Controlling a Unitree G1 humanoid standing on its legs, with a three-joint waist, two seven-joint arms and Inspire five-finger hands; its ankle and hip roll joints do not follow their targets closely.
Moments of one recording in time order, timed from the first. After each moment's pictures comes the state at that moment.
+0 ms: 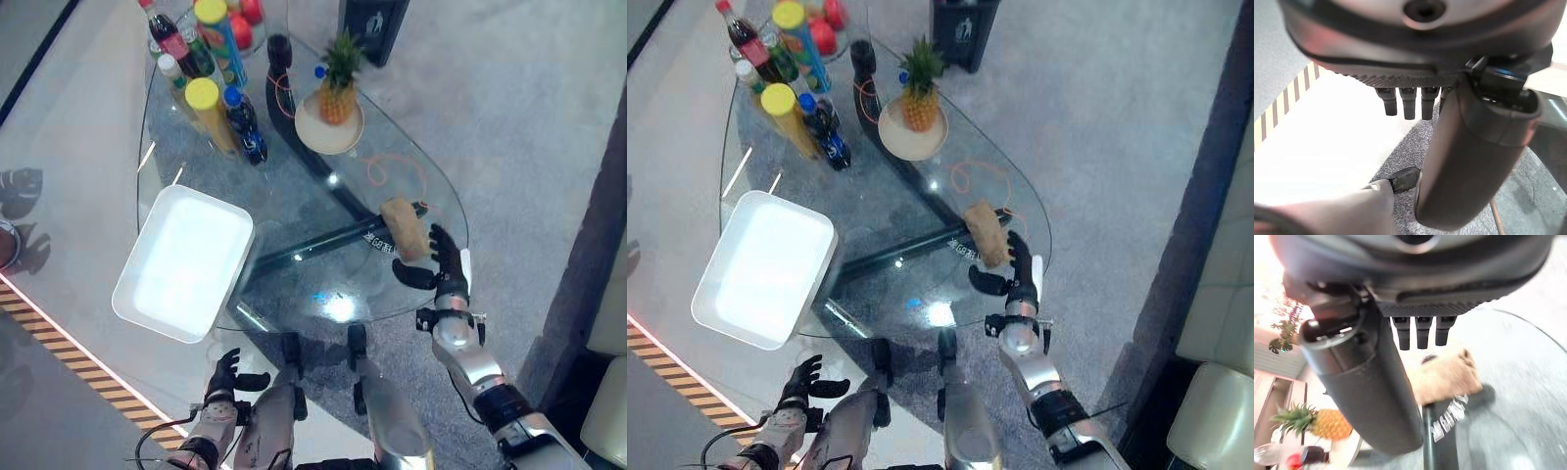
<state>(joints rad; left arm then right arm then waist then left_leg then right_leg) -0.27 0.24 -0.31 1.14 -0.30 -0.14 0.29 -0.42 -0.40 0.32 0.36 0.21 0.04 -0.64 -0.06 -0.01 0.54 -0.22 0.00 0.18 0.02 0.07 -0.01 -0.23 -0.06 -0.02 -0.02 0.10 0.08</state>
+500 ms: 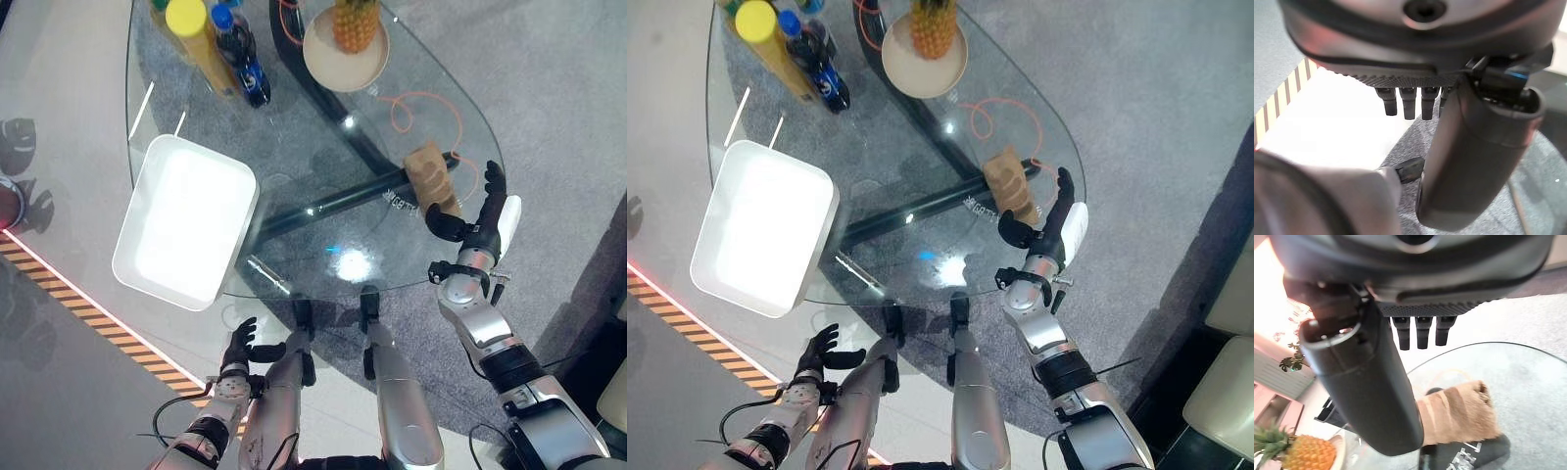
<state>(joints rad) -0.28 0.22 -0.39 1.02 -0.34 -0.15 0.32 -0.54 -0.44 0.31 0.30 0.16 0.15 -0.89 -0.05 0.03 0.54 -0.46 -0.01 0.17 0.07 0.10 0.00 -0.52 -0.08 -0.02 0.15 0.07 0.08</state>
